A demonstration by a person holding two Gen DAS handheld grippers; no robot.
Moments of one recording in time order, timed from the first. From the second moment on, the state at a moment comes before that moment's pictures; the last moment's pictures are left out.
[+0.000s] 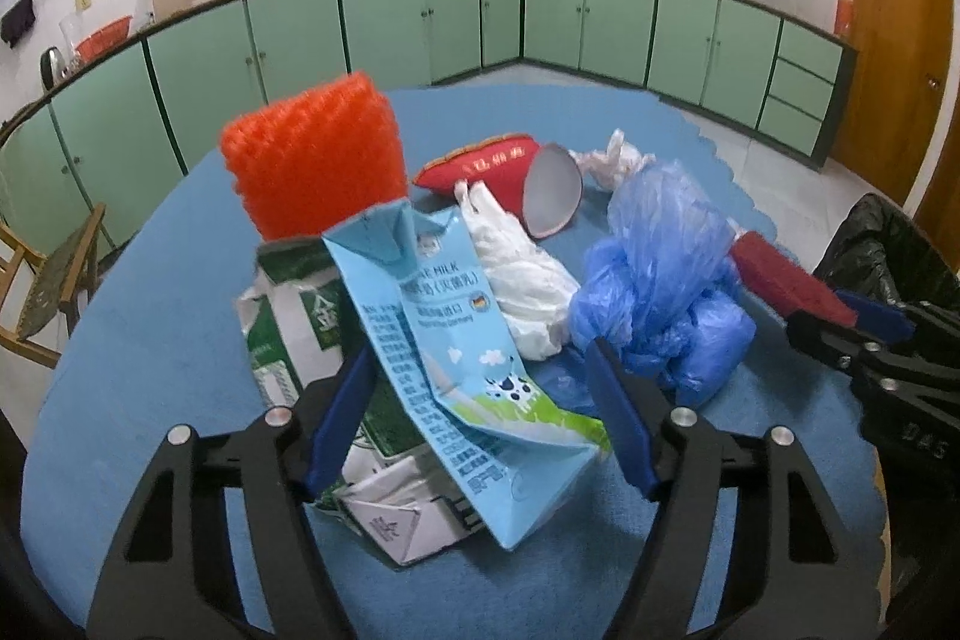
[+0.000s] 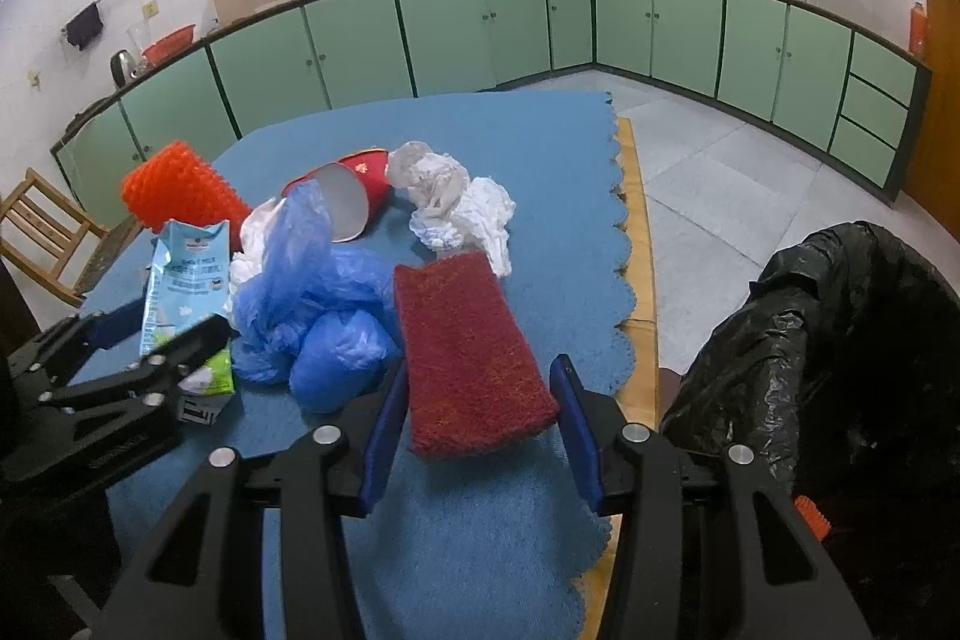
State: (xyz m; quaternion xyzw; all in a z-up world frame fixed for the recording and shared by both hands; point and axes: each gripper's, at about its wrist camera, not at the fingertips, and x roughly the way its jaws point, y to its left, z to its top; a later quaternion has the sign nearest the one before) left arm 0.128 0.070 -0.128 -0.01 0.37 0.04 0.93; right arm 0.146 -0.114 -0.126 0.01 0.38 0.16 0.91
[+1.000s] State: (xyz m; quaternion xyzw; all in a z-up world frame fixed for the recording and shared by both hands) left arm 0.098 0.061 -0.062 -0.04 0.30 0.02 0.95; right arm 0.127 -0.123 -0.070 0.03 0.31 0.17 0.94
